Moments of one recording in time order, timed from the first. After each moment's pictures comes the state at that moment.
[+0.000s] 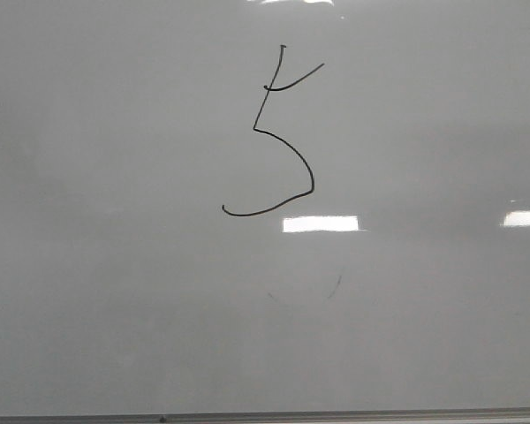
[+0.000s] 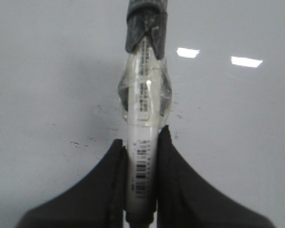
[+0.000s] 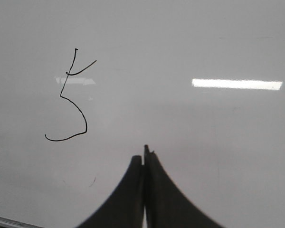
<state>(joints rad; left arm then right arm) 0.16 1.18 -0.39 0.16 -0.35 -0.26 0.19 0.20 -0.33 0.25 0.37 -0.09</state>
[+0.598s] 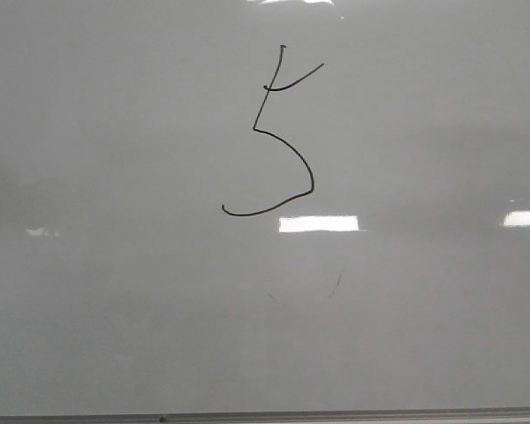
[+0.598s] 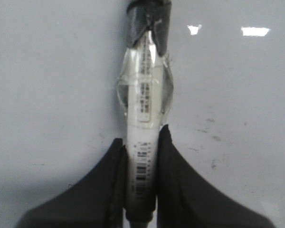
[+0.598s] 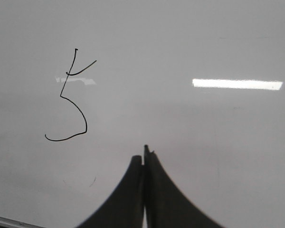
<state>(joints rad) 0.23 1.44 -0.53 0.33 -0.42 -0.28 0.19 0.20 -0.33 0.25 0.37 -0.09</state>
